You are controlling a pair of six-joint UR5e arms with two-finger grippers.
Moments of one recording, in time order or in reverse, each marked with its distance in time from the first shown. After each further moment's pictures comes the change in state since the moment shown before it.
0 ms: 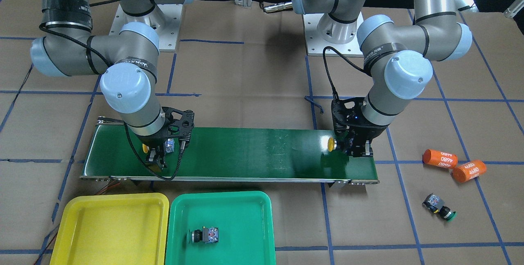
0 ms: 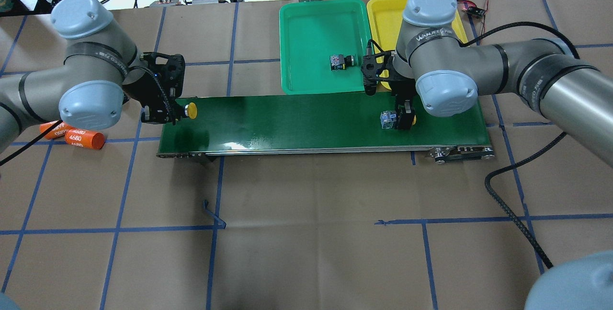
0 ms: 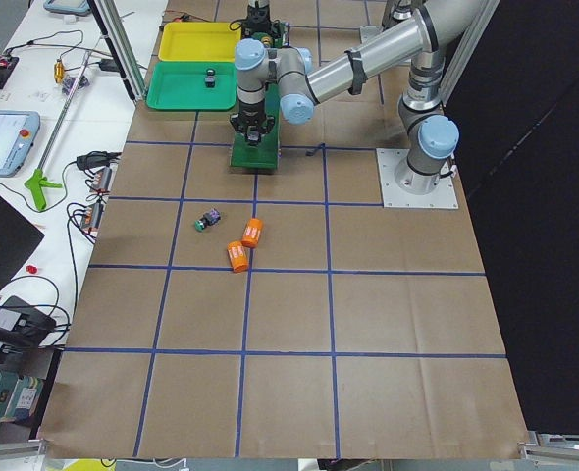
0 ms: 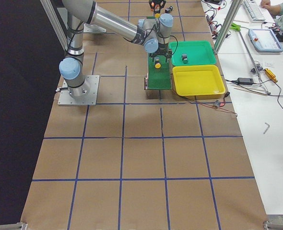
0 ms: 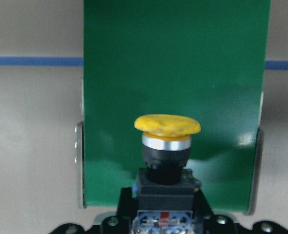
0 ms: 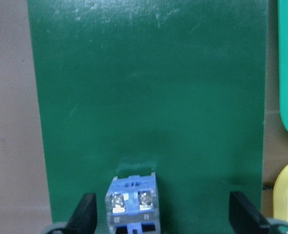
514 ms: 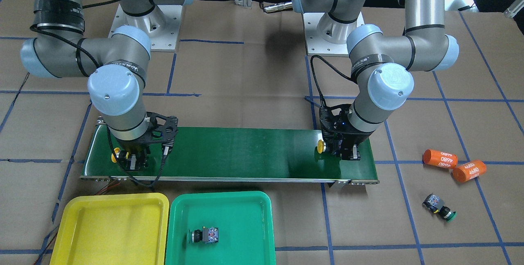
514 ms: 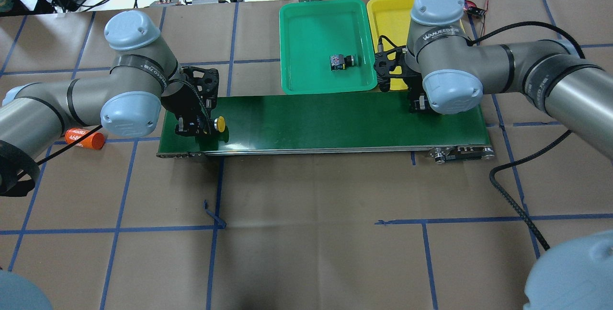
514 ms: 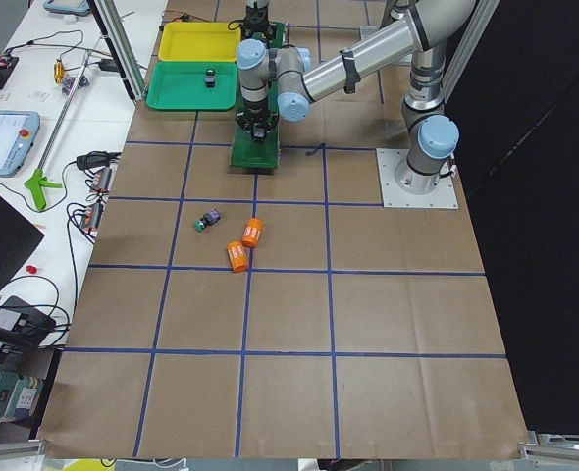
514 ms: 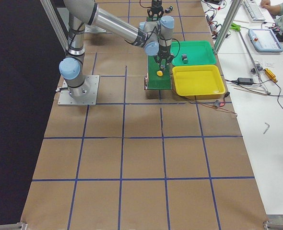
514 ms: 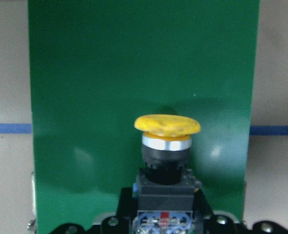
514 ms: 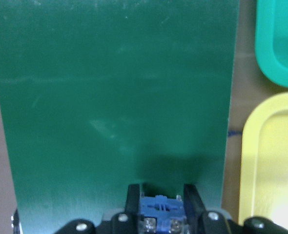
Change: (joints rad) left arm -0.022 -0.035 0.005 0.005 0.003 -0.053; right arm -0.065 0.000 -0.004 -0.035 -0.121 -0.094
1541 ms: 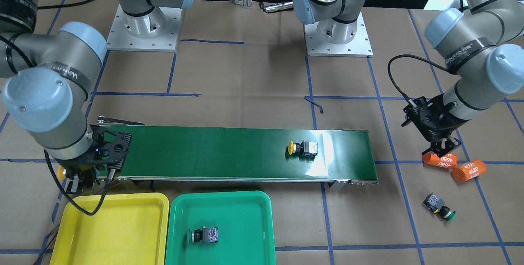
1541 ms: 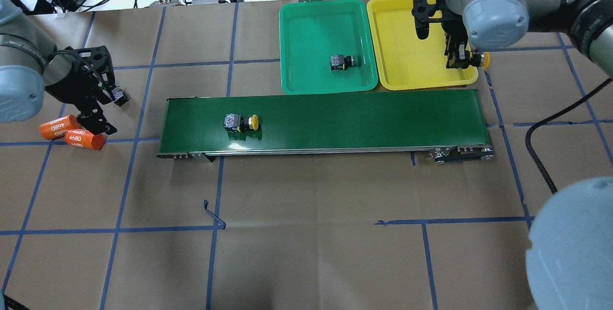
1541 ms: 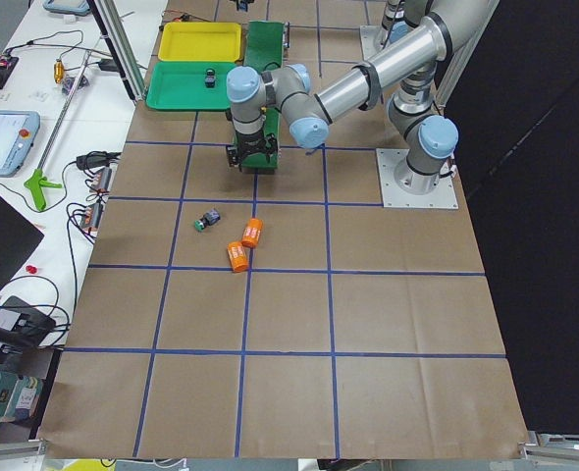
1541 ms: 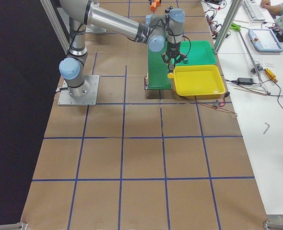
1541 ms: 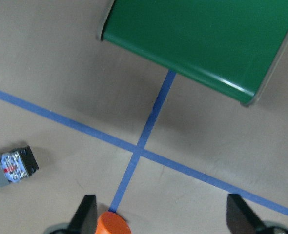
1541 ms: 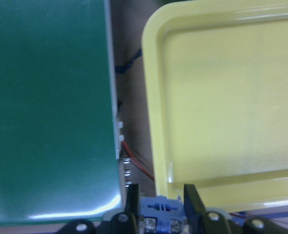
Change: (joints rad) left arm 0.391 0.062 0.064 -0.144 -0.011 -0.017; right arm -0.062 0.128 -0.351 0.188 -0.017 -0.031
